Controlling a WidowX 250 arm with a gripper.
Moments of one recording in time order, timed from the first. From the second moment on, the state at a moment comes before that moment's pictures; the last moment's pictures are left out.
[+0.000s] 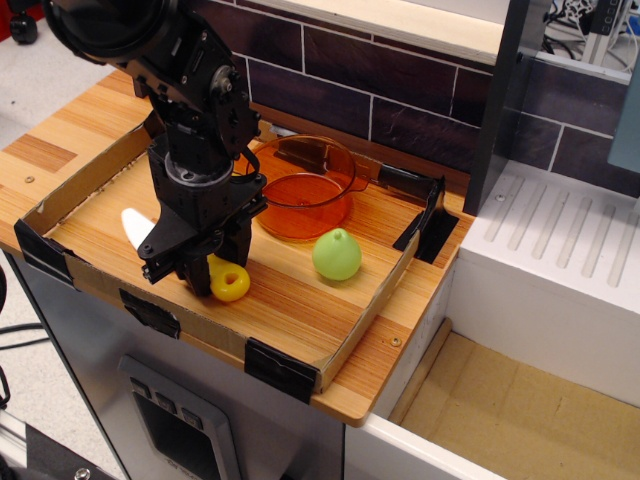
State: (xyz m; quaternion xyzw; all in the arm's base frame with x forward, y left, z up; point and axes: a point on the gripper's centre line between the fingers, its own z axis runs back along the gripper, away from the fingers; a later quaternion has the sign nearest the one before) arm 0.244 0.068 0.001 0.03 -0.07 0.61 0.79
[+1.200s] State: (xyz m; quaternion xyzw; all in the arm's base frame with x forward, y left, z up) arm 0.294 0.056 0.093 0.01 -0.09 0.72 0.68
